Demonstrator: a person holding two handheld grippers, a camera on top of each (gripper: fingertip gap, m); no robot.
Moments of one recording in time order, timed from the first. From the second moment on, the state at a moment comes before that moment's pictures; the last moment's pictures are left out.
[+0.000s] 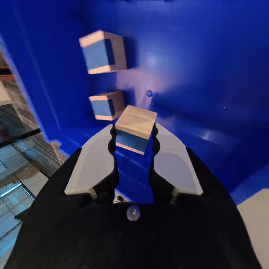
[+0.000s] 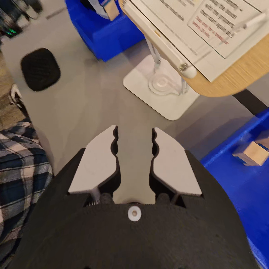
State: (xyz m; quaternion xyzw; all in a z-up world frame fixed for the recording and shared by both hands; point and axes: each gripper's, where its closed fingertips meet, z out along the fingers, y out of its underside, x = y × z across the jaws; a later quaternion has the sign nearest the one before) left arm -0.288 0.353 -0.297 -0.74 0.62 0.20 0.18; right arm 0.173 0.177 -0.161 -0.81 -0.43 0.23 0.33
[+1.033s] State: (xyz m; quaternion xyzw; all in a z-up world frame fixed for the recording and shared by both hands) left arm -0.009 0.090 -0.072 -0.48 0.58 0.05 0.66; right arm 0.040 0.066 -0.101 -0.68 -0.43 0.46 0.38
